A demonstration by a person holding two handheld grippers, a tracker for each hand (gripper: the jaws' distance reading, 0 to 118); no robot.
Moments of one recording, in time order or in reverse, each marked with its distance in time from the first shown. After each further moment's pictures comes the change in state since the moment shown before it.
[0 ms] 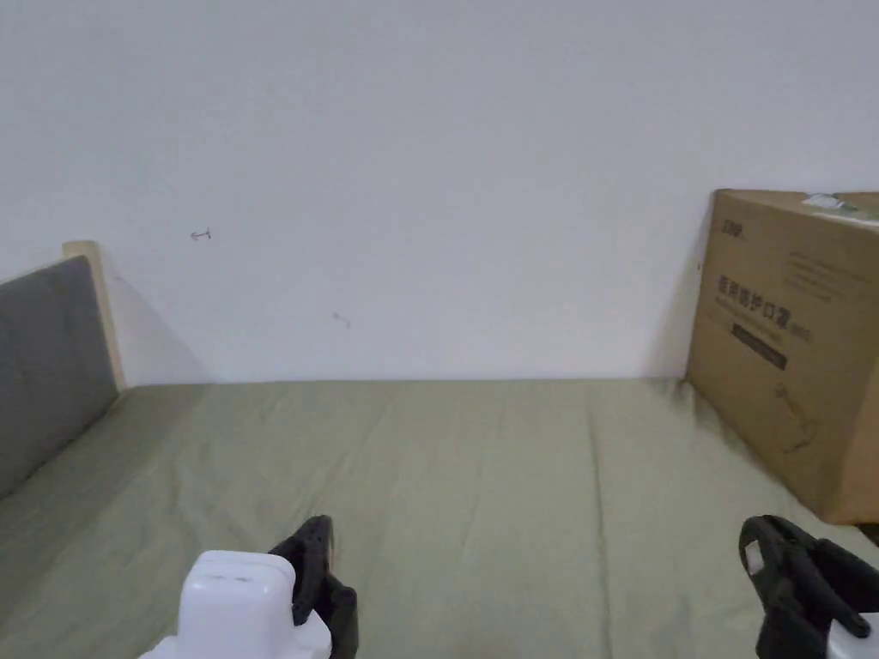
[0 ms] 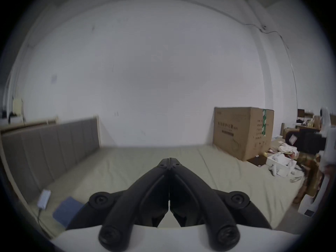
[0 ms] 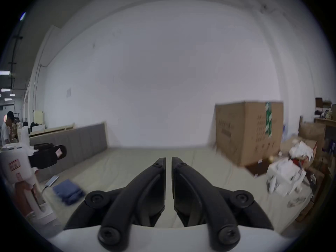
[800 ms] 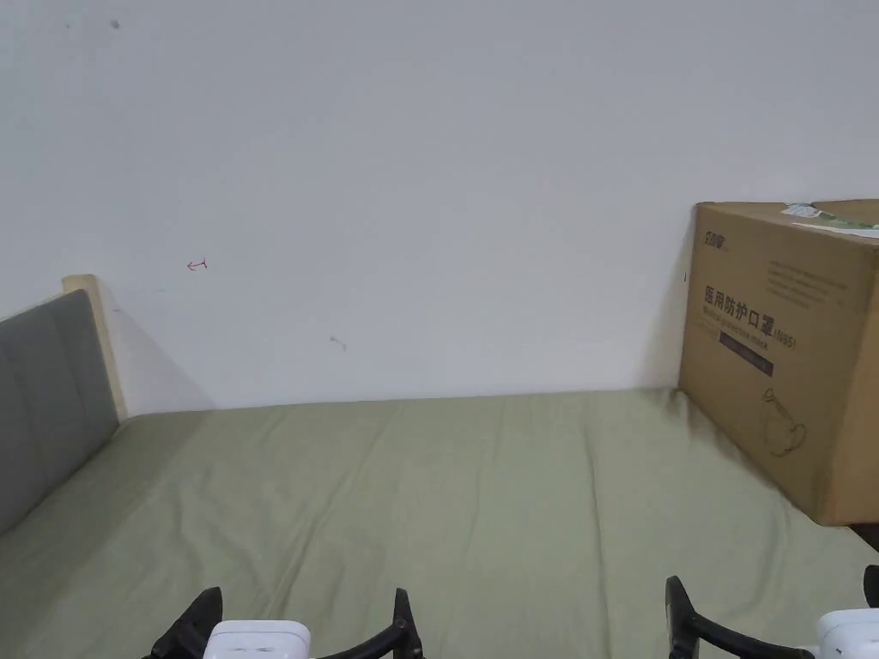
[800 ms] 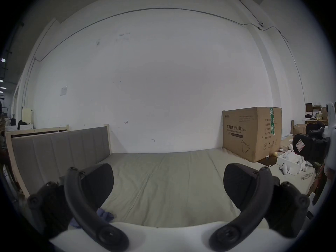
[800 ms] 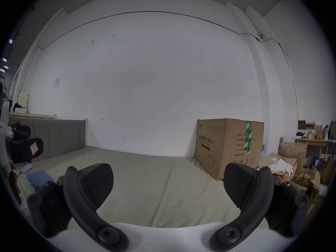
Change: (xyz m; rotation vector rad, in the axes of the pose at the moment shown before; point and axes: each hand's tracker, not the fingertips) left arm 0.012 -0.025 0.012 -0.020 0.077 -0.003; right arm -0.013 -0.039 0.003 0.007 -0.140 0.151
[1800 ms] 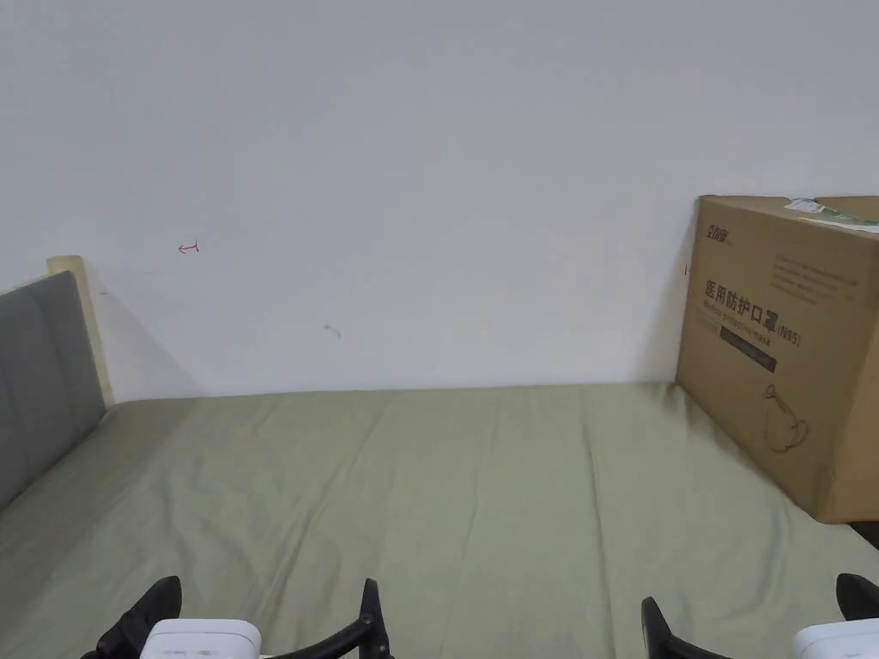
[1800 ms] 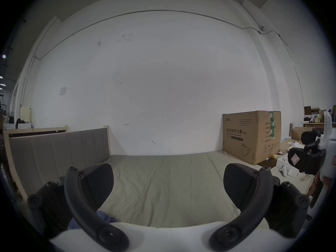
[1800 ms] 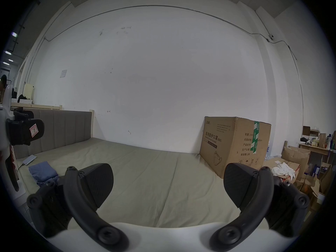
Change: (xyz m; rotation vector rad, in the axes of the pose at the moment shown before) left arm -0.035 0.007 -0.008 0.026 -0.016 0.012; right arm -0.023 -0.001 -0.009 -0.053 0.058 0.034
